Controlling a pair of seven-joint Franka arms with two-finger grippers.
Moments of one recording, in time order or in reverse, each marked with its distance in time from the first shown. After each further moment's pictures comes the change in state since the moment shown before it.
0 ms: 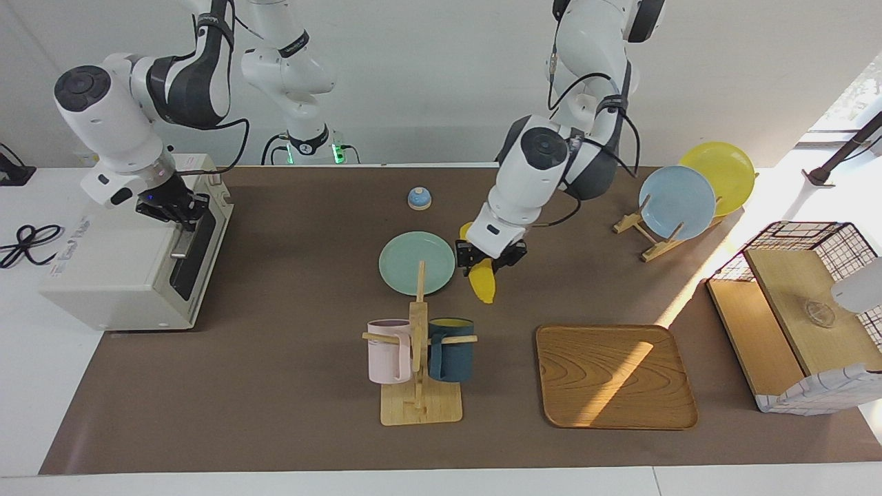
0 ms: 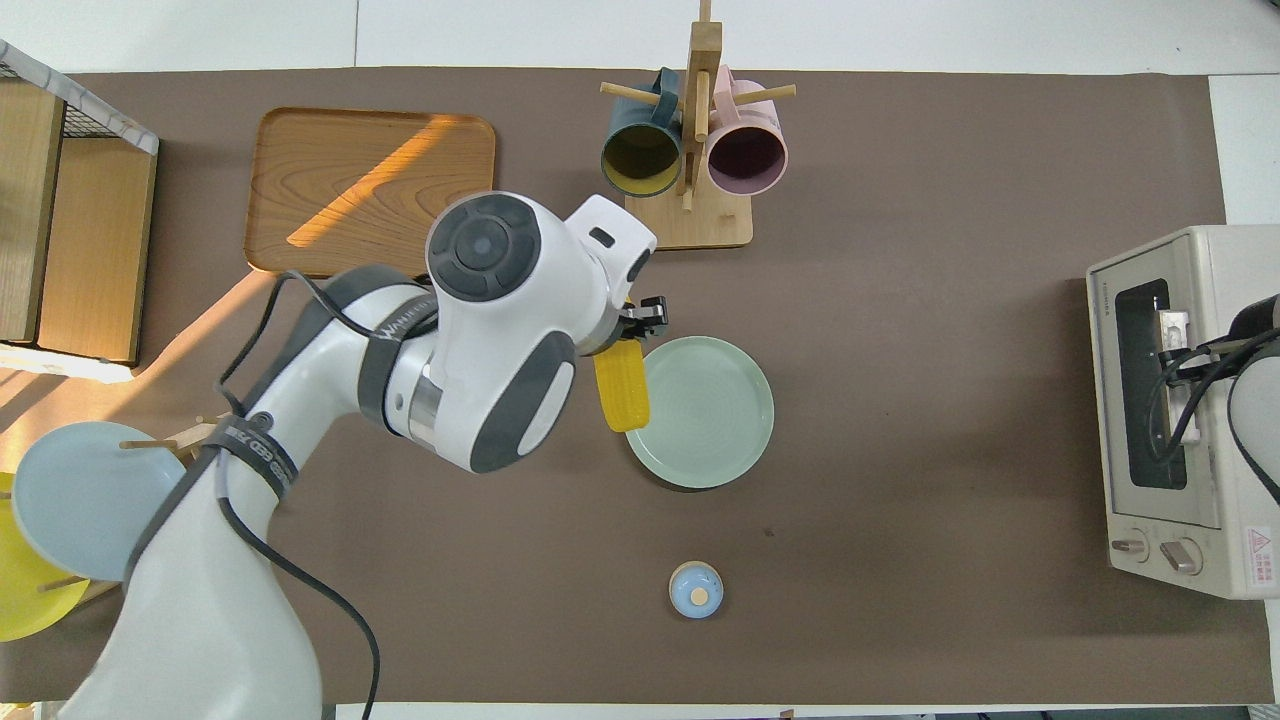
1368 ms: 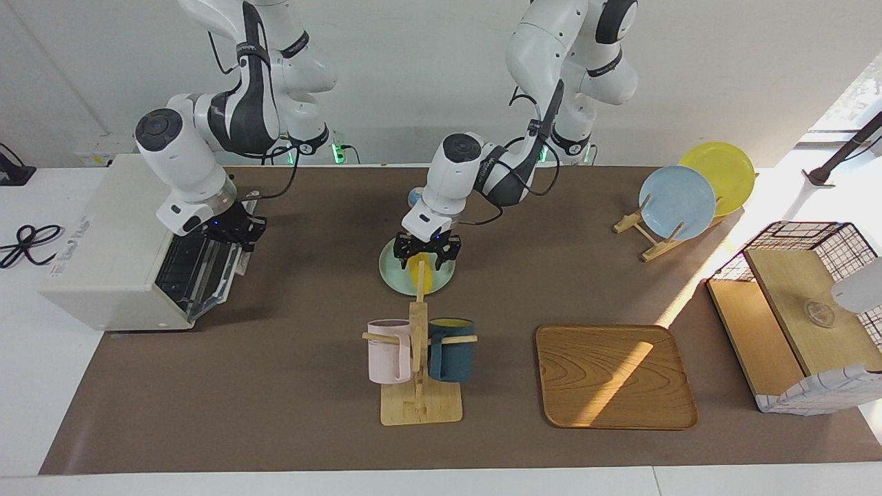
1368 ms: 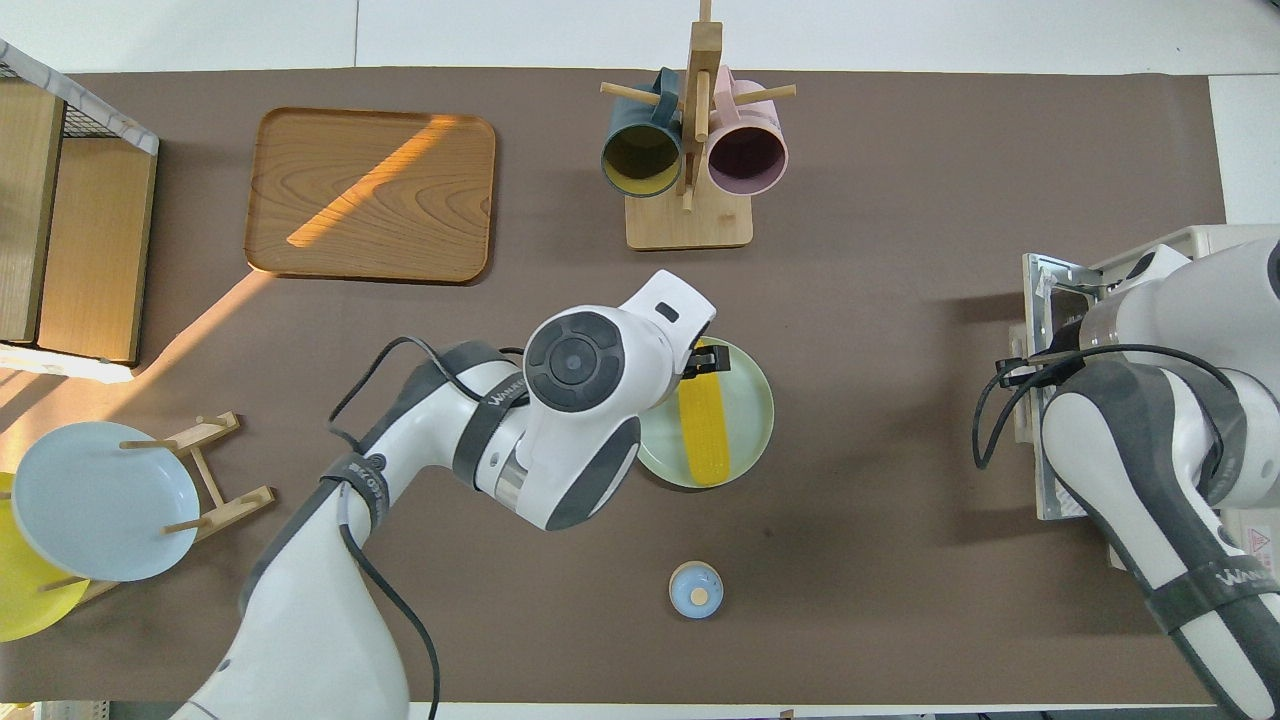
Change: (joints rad) left arm -0.069 0.034 0.025 -0.073 0.000 0.186 -0.009; right arm 0.128 0.052 0.040 -0.176 0.123 0.233 0.137
